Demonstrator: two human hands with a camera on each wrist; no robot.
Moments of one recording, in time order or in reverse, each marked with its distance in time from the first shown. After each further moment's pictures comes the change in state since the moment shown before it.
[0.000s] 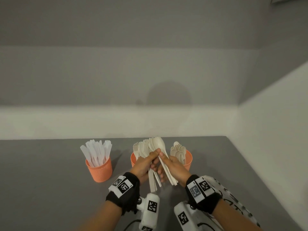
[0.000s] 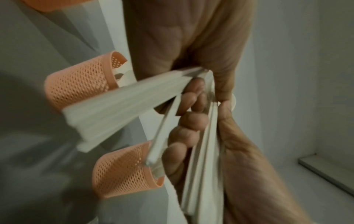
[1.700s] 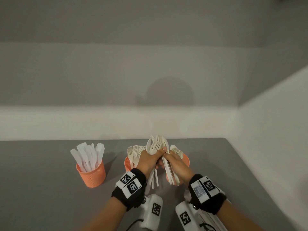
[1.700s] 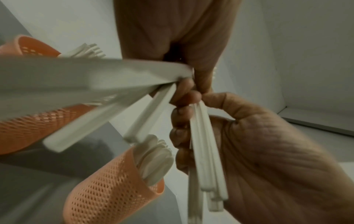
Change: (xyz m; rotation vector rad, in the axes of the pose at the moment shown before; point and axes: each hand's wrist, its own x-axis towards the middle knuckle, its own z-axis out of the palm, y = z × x) left_hand 0.030 0.011 0.033 0.285 0.207 0.213; right_hand 0.021 -0.005 -0.033 -0.048 0.039 -0.099
